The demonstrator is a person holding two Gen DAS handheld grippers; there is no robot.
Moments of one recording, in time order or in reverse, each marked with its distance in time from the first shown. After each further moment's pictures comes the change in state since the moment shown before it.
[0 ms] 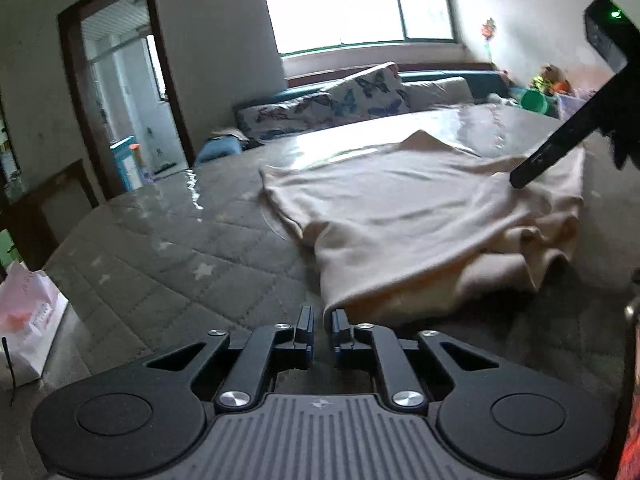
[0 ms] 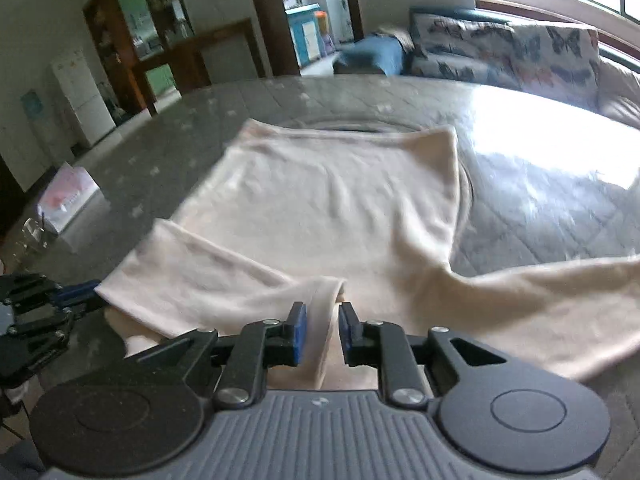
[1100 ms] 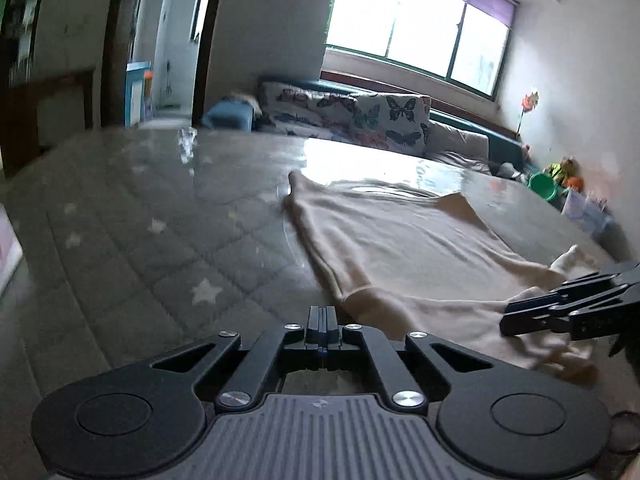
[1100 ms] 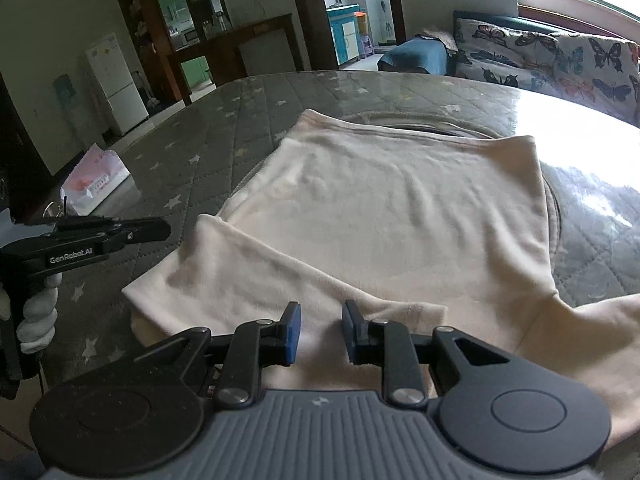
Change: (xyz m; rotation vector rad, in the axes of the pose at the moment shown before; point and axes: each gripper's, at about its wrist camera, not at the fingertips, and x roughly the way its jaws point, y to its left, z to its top) left arm 0.045 0.084 0.029 -0.404 0.026 -0.152; right arm 0.036 0.043 0.004 -0.076 -0.004 0.091
